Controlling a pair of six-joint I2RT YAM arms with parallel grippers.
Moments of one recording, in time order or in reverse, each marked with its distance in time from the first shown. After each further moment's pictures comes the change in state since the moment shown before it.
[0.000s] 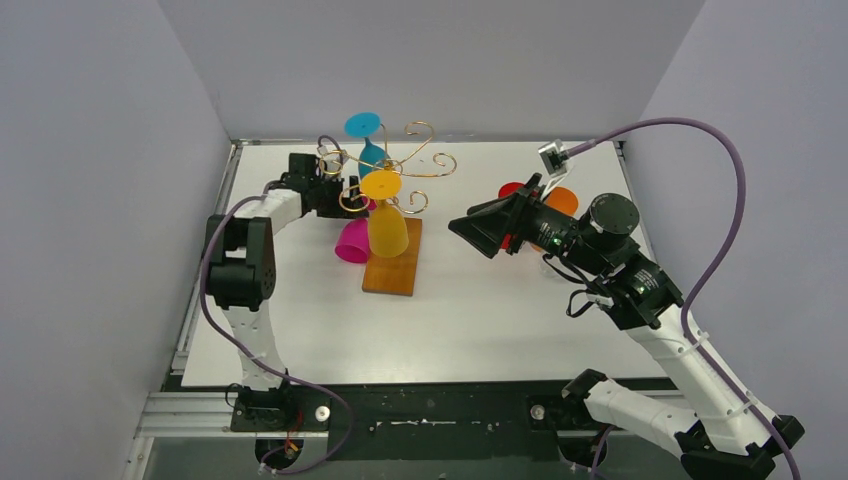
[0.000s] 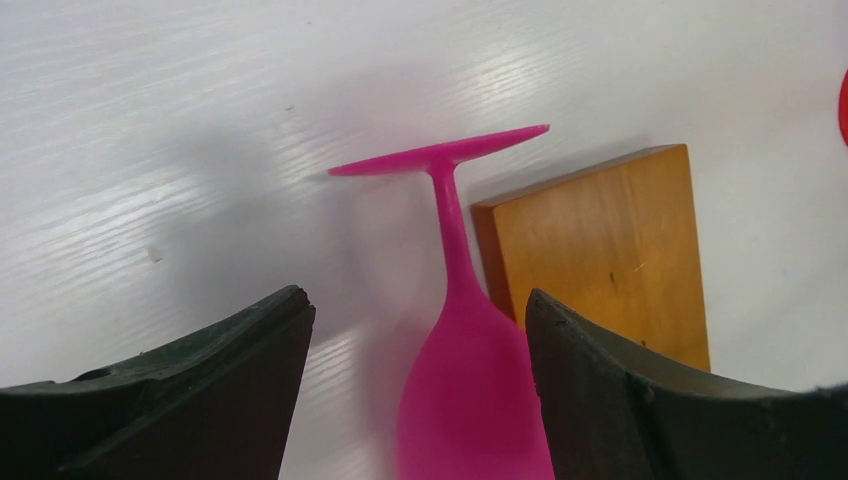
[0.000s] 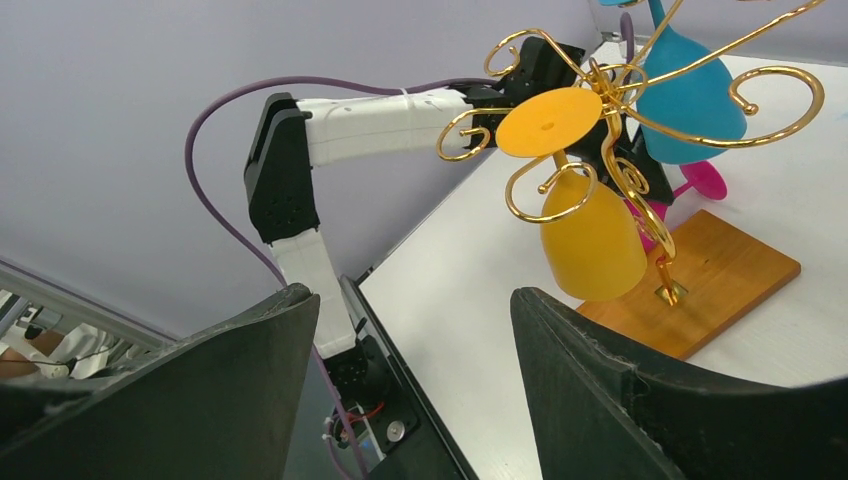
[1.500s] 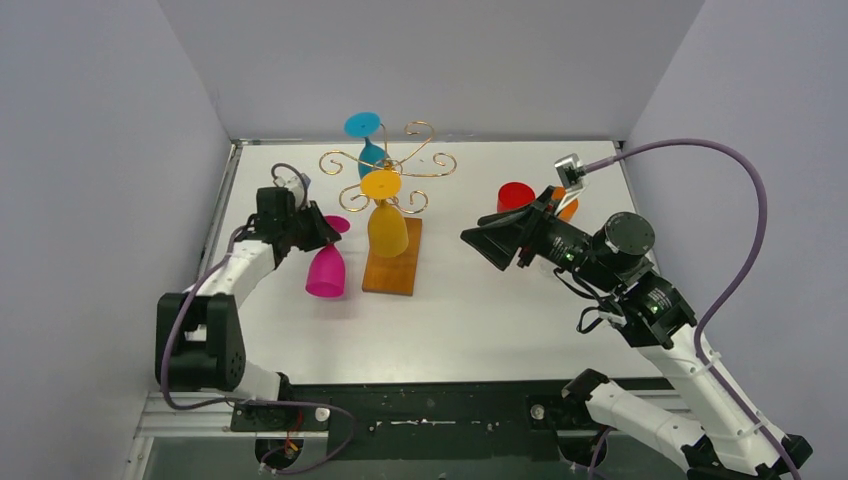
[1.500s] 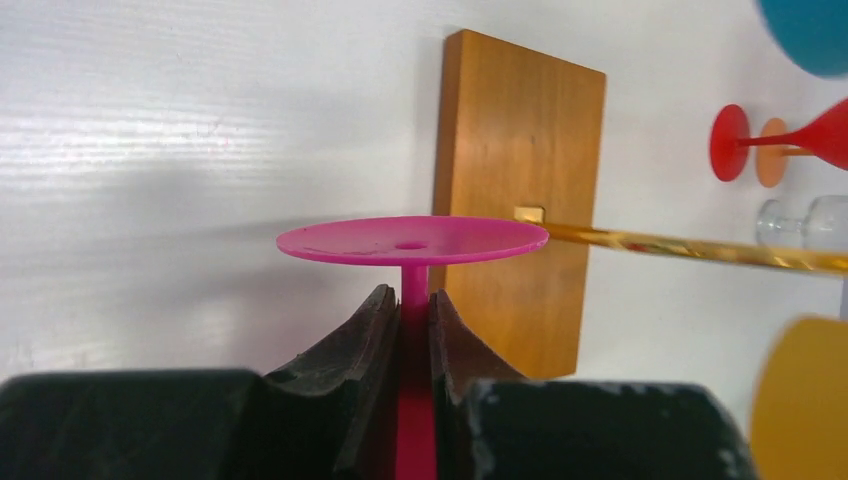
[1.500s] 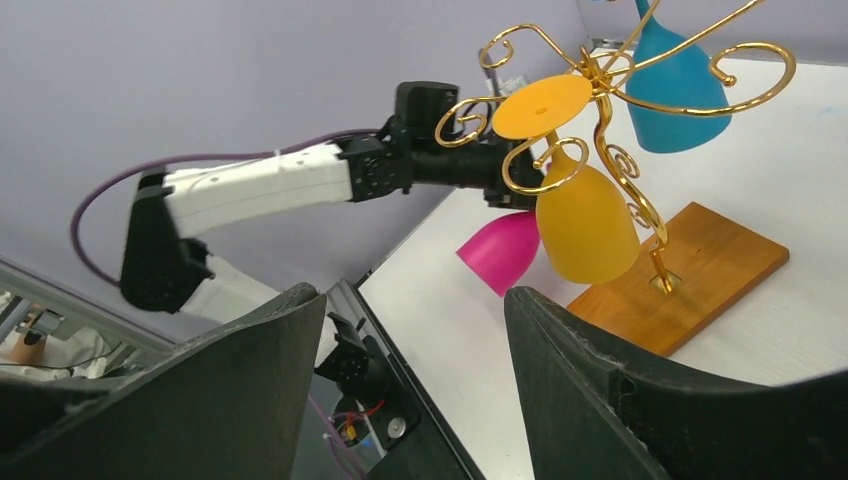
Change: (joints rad) left arm 0.026 -0.470 -0.470 0.082 -0.089 -0.337; right arm 0.000 -0.097 -0.064 -0.010 0.031 0.021
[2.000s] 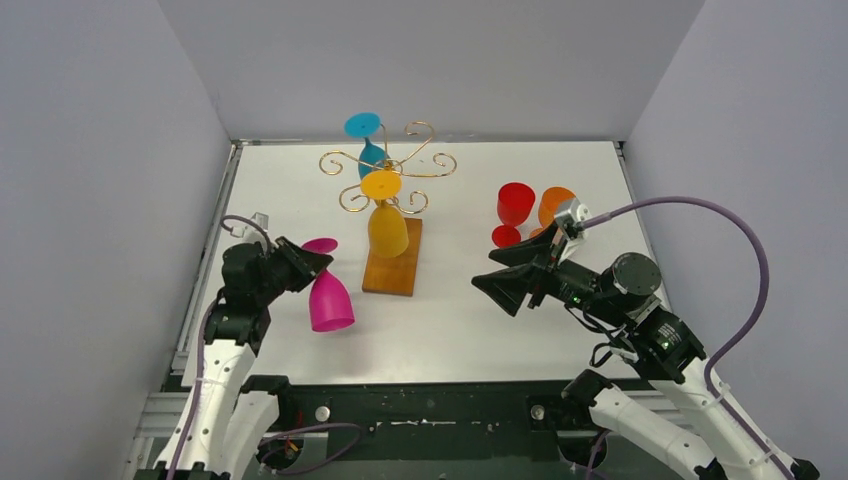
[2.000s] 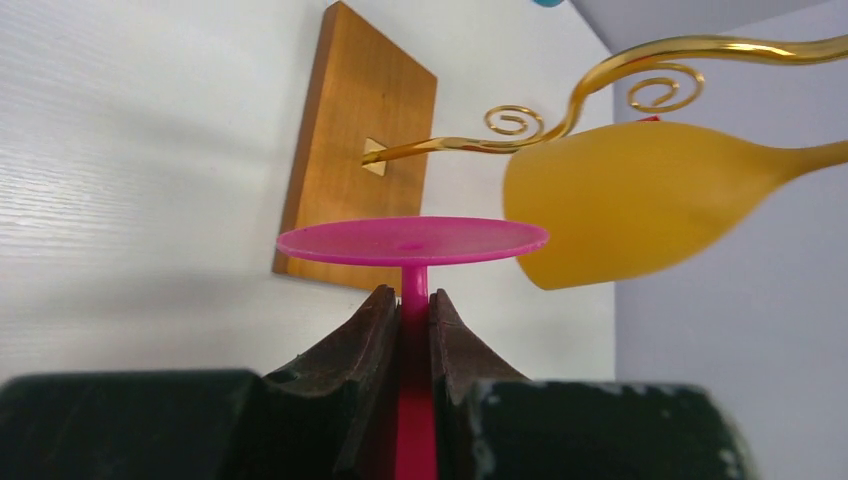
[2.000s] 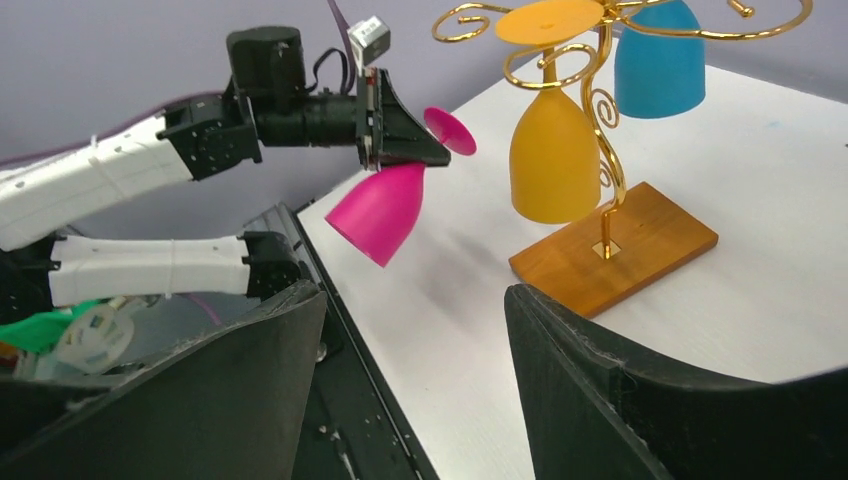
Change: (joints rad) left arm 0.006 -0.782 -0.384 -0.058 -0.023 -0.416; right arm 0.050 -0.178 -0.187 -0.034 -0.010 -0.235
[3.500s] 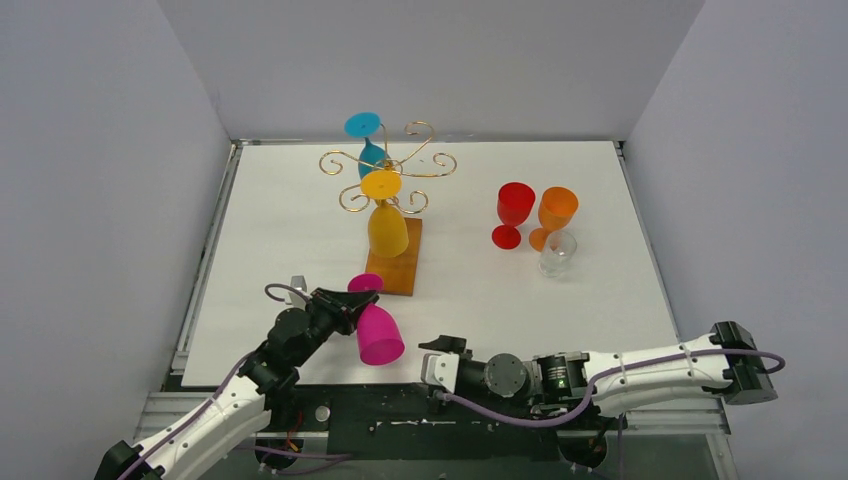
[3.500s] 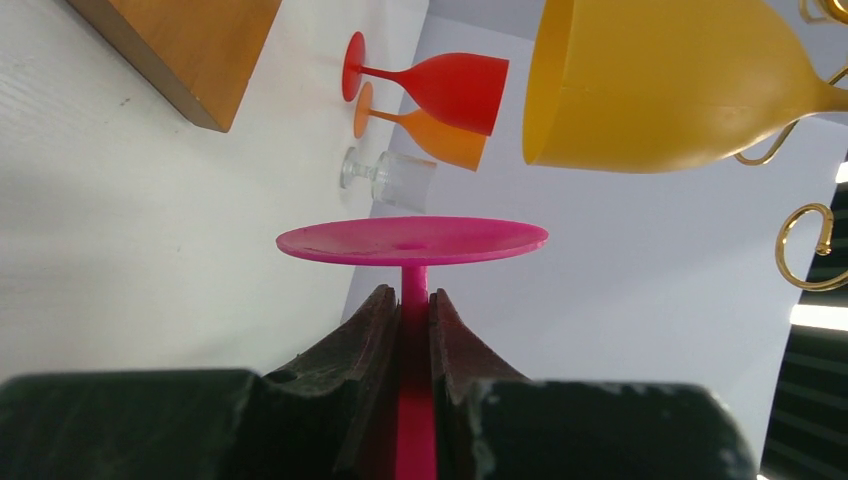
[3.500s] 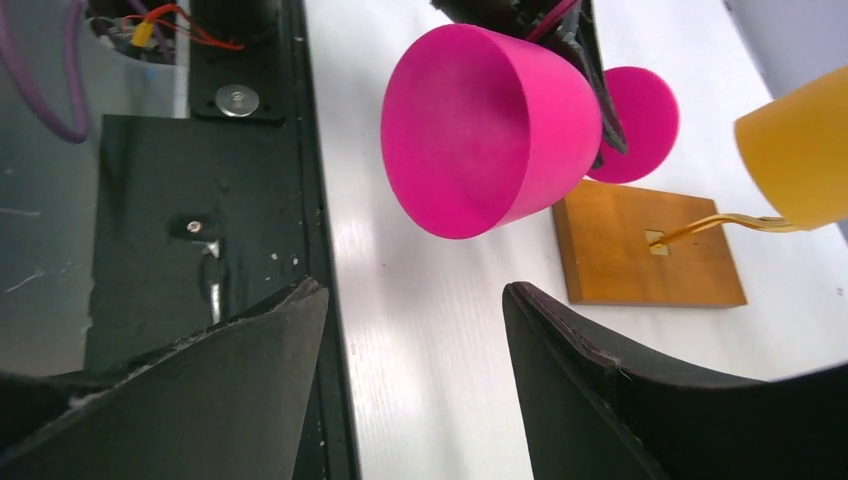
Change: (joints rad) left arm -0.593 -0.242 -0.502 0.501 -0.402 -0.948; right arm 0.898 0.222 -0.425 0.326 0.626 -0.647
